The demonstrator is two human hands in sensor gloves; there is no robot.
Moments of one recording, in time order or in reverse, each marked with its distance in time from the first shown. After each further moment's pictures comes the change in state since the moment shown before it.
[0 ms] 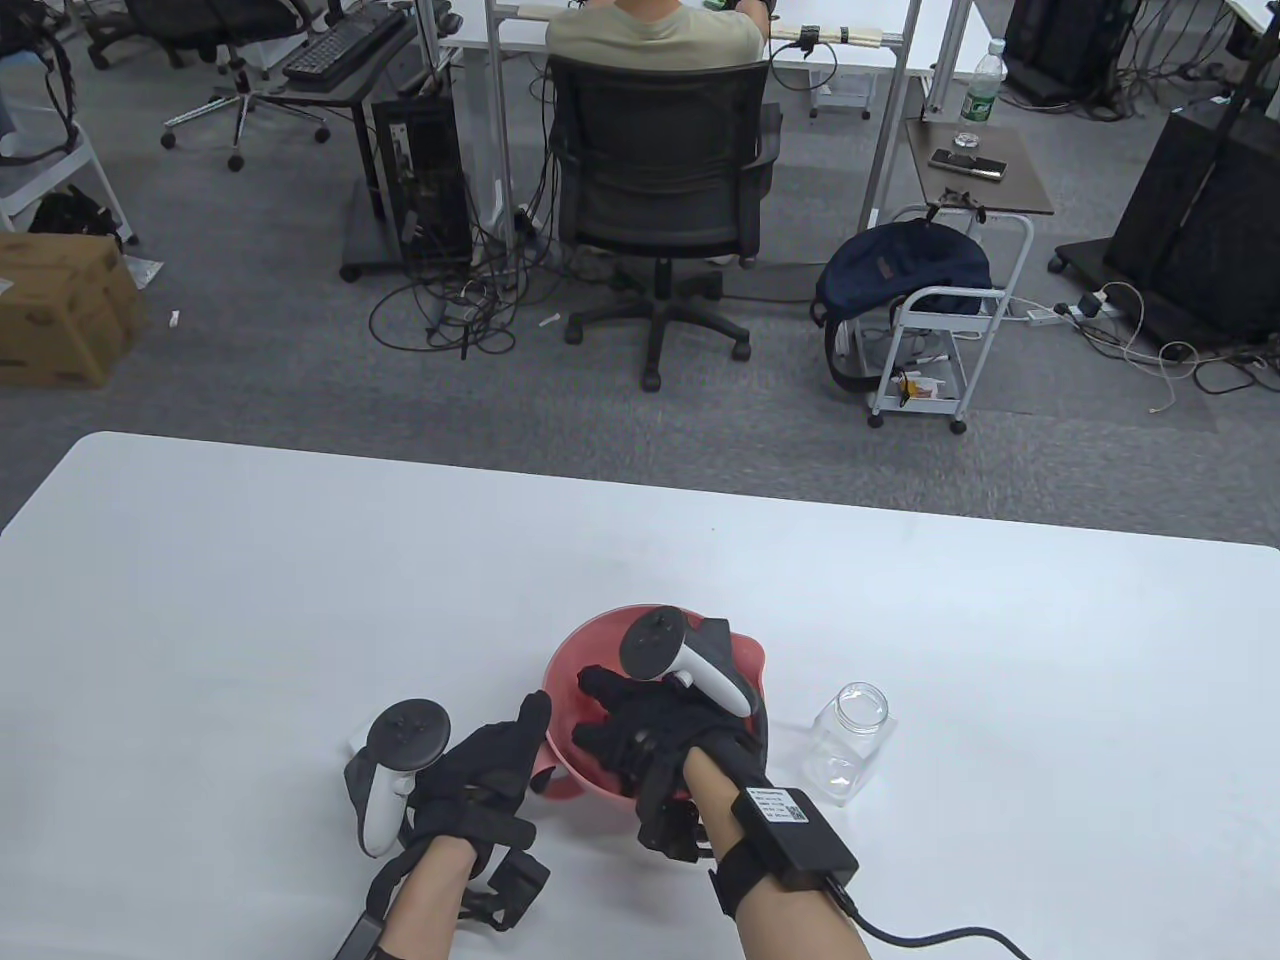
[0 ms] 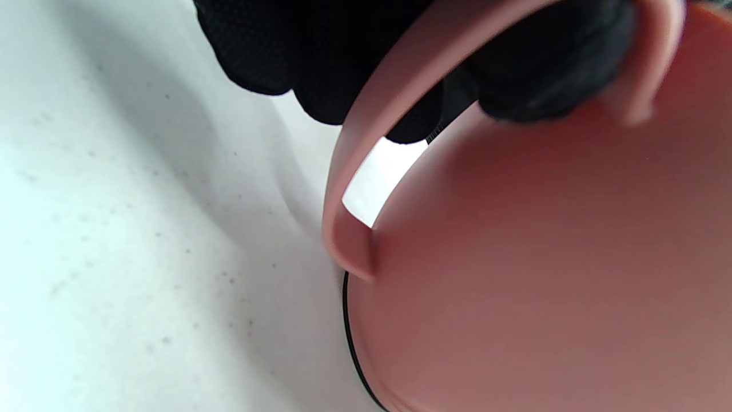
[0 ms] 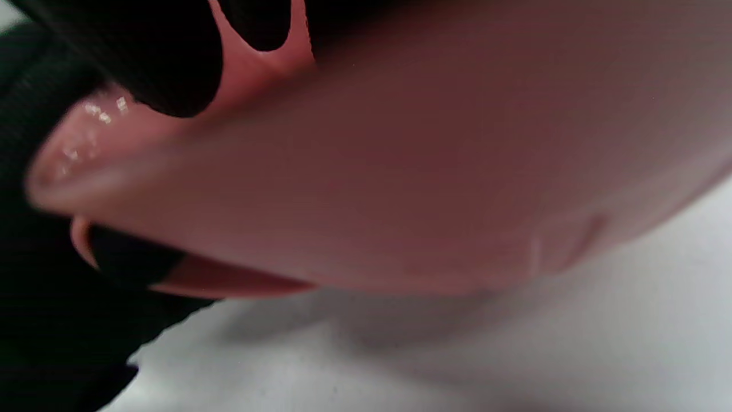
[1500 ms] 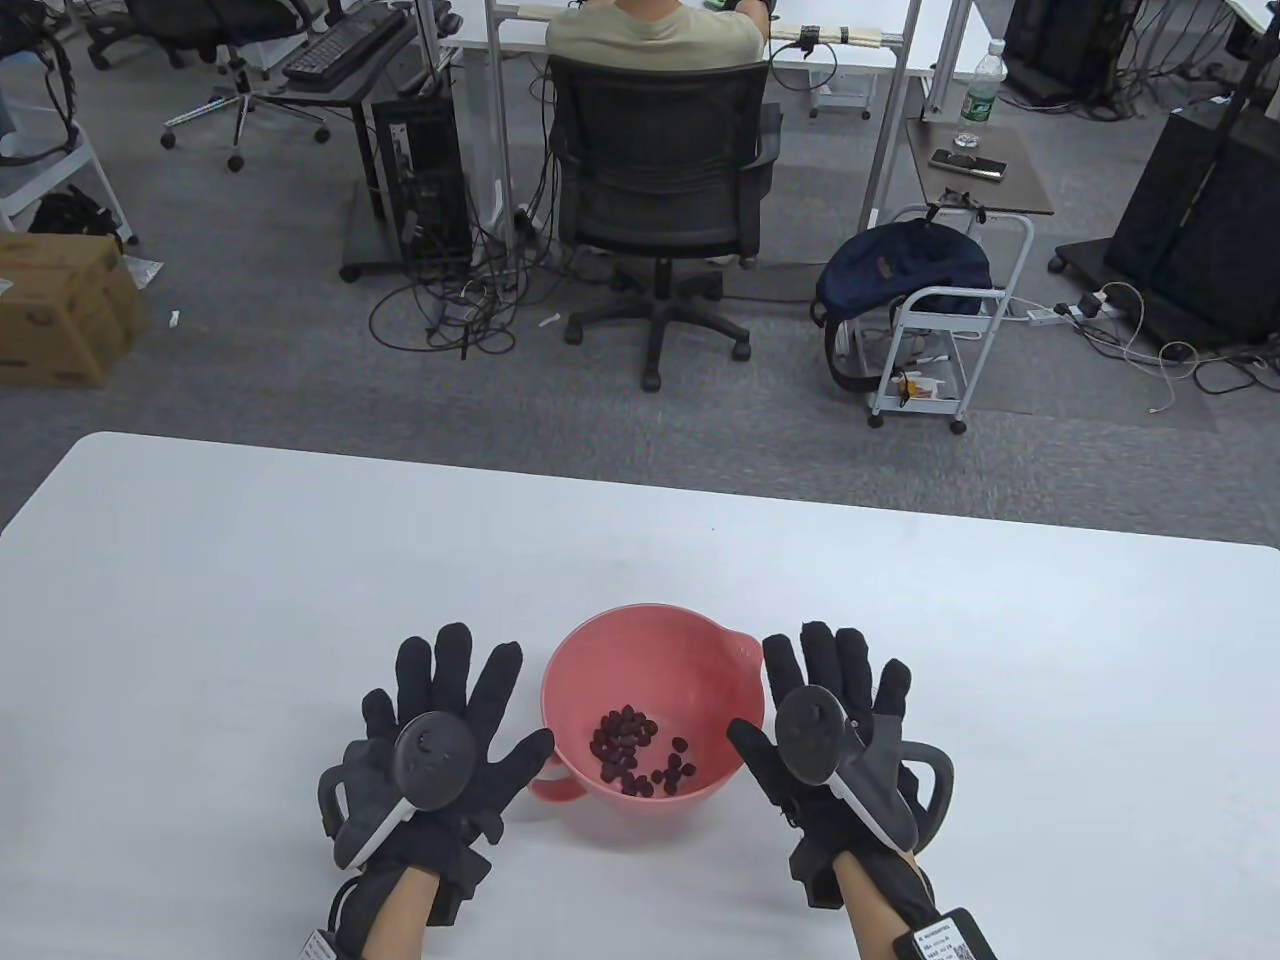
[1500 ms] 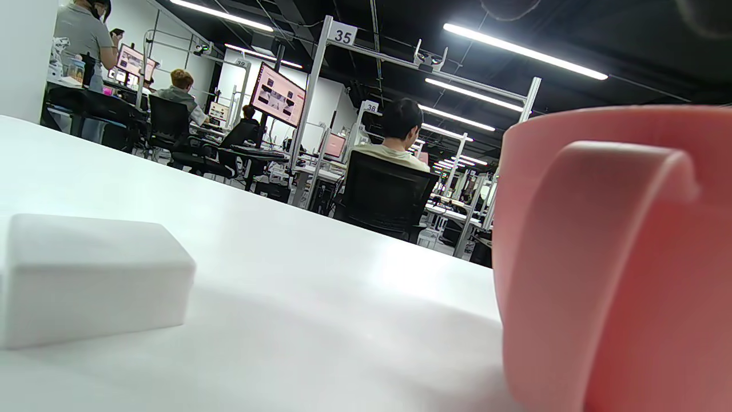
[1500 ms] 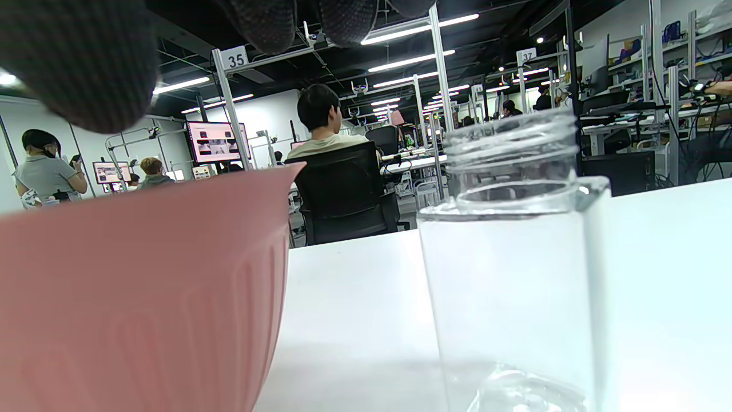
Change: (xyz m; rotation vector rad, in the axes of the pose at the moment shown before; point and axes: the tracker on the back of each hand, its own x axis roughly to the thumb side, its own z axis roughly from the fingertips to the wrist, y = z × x) left_hand 0.057 0.027 0.049 0.350 -0.228 -0.807; right_hand -0.097 -0.028 0.094 -0.679 0.121 0.251
